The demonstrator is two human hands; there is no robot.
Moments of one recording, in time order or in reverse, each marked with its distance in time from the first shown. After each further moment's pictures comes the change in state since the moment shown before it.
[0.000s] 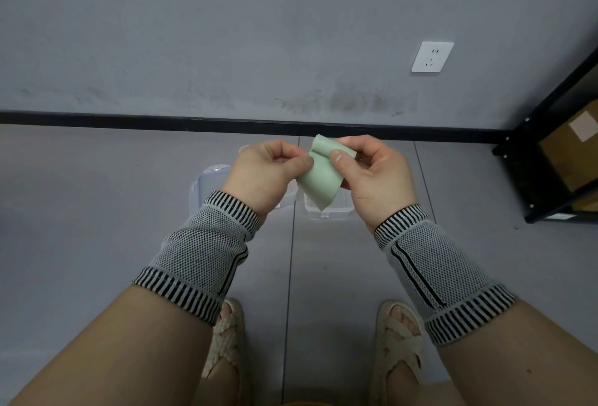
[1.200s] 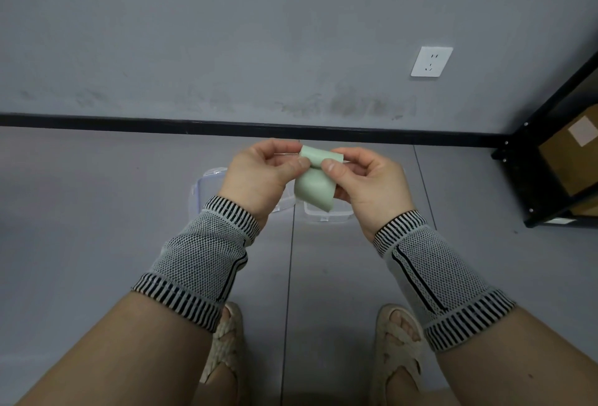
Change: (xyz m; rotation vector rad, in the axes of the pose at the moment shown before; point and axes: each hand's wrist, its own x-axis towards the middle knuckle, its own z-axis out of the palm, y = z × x) left_hand 0.000 0.001 -0.001 -0.213 0.023 -0.033; right_hand -0.002 -0.002 0.001 0.141 -0.052 0.152
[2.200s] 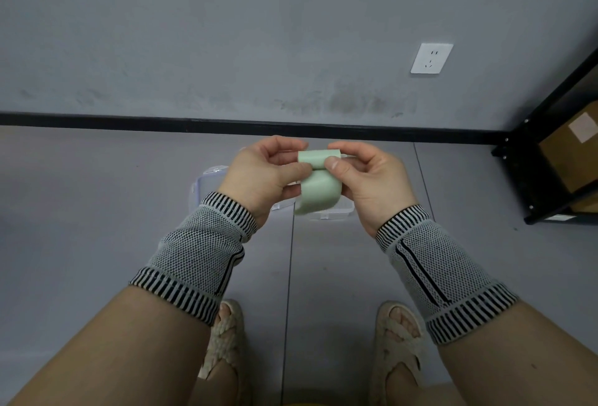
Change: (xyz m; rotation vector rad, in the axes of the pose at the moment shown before) left_hand -0.003 0.003 0.001 -0.040 -0.101 -0.075; right_hand 0.001 0.000 -0.003 0.017 -0.039 -0.023
